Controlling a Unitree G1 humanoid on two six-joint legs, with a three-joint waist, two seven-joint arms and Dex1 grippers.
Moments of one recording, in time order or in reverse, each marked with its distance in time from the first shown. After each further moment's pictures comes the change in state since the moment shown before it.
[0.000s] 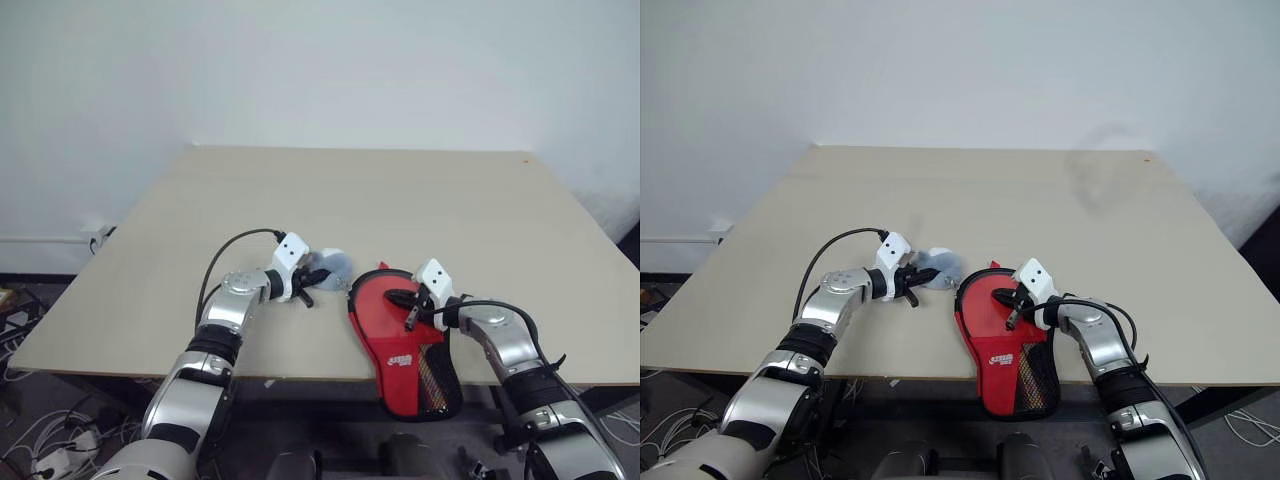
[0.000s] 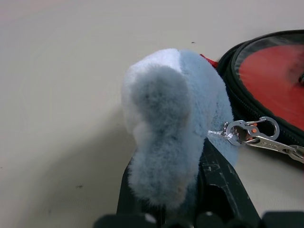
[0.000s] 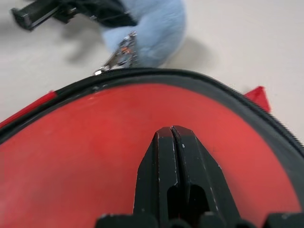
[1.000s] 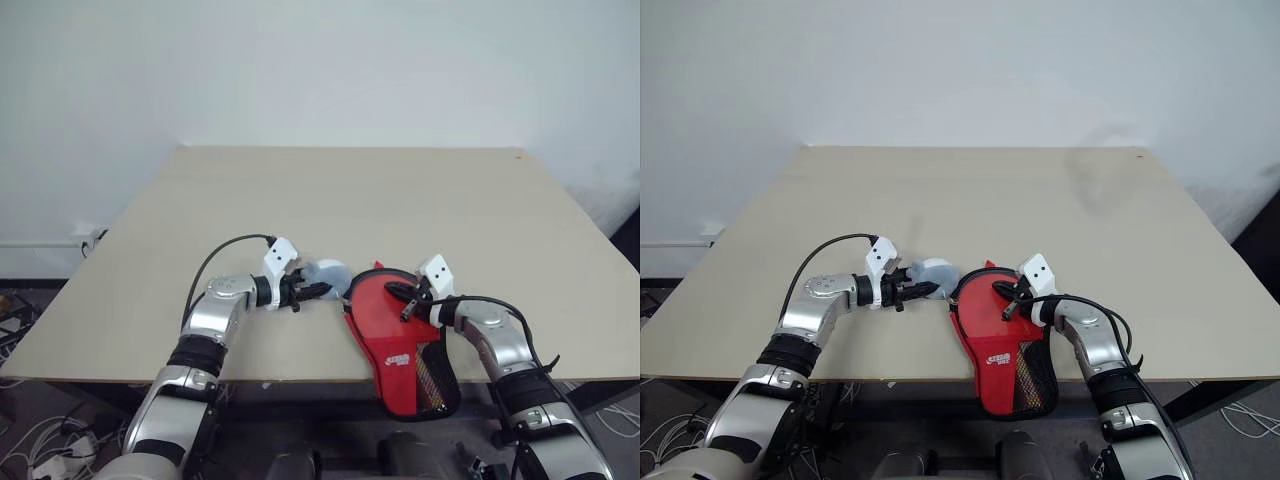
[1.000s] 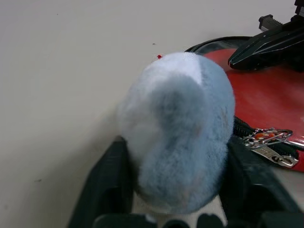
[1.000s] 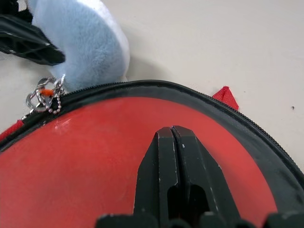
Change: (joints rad) left arm 0.101 0.064 0.015 -0.200 -0.081 0.129 -0.159; right arm 0.008 0.069 -0.070 0.027 0.053 -0.012 -0.108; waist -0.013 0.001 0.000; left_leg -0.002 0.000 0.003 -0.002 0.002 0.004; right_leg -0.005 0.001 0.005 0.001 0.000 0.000
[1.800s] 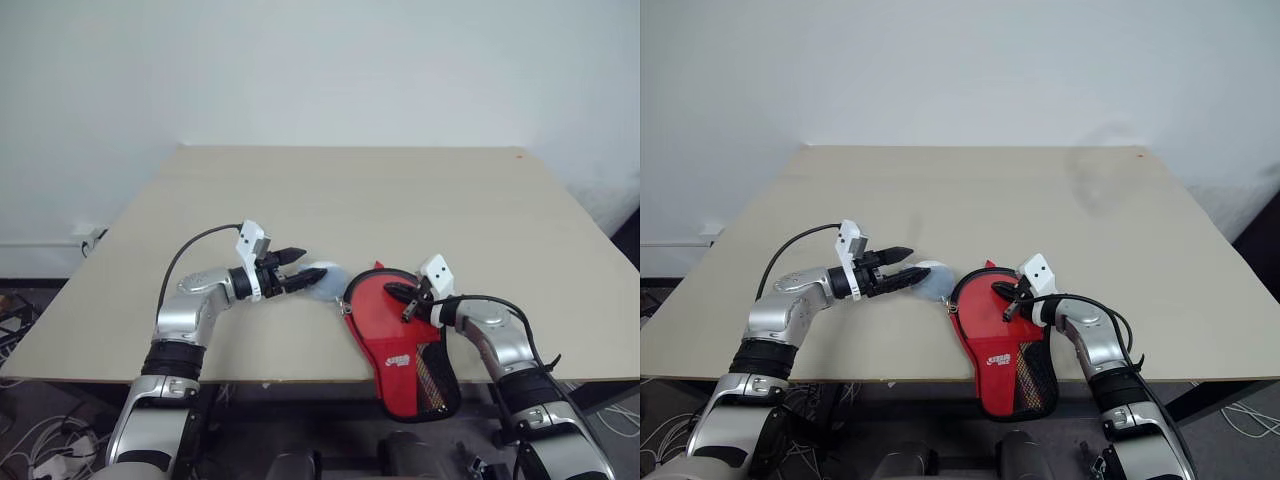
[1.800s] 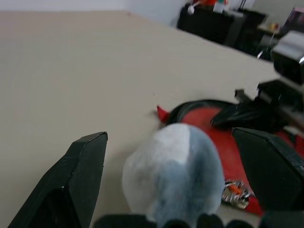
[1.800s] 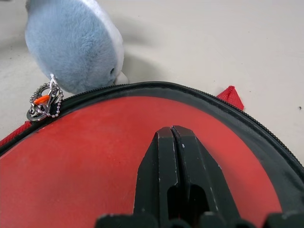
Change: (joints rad) left arm 0.056 0.066 0.096 -0.187 -0.190 0.171 -0.033; right arm -0.003 -0.009 0.003 0.000 0.010 0.006 0.025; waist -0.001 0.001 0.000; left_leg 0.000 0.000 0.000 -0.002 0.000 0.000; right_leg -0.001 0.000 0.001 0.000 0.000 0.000
